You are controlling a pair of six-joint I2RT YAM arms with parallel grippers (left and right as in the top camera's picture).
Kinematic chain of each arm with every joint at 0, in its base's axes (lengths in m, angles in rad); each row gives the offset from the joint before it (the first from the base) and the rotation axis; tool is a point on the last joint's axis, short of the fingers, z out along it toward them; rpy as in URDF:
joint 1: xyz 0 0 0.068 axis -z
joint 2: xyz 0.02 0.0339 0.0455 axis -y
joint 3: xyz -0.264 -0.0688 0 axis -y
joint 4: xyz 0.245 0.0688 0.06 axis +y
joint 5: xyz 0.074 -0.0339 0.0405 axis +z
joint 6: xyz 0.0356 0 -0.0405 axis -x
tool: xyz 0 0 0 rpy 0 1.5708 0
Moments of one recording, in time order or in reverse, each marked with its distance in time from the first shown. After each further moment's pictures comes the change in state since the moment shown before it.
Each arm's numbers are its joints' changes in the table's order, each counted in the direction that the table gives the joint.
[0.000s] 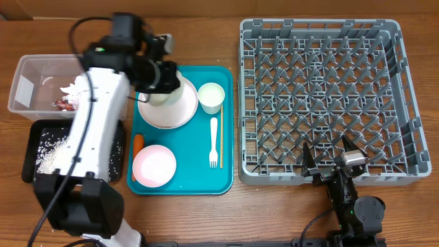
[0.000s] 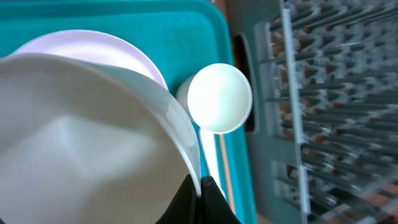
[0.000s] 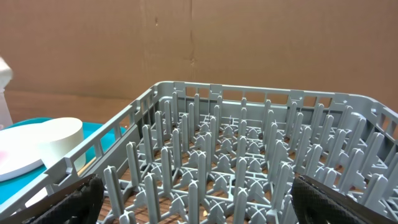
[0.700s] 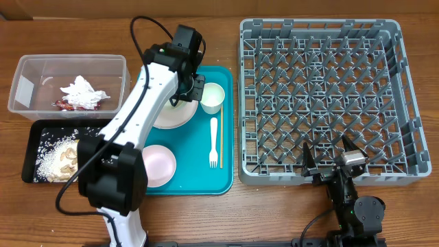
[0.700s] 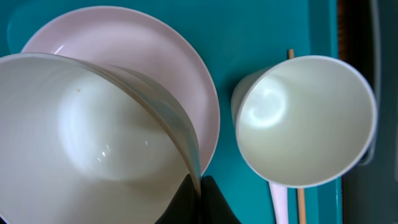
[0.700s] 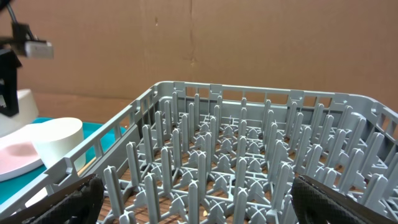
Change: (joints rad) left arm 0.185 -0.199 0.006 -0.044 0.387 0.064; right arm 0.000 0.000 0.000 0.000 0.000 0.000
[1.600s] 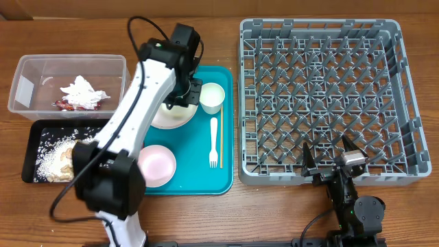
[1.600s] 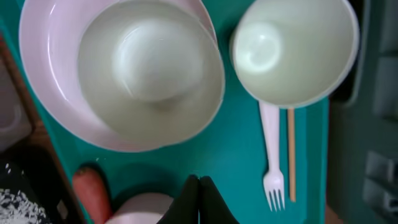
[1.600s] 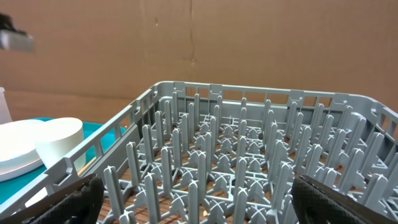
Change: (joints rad) left arm 0.000 0.040 0.076 0.224 -0.026 0.003; right arm 0.000 0.000 0.000 0.000 0.000 0.000
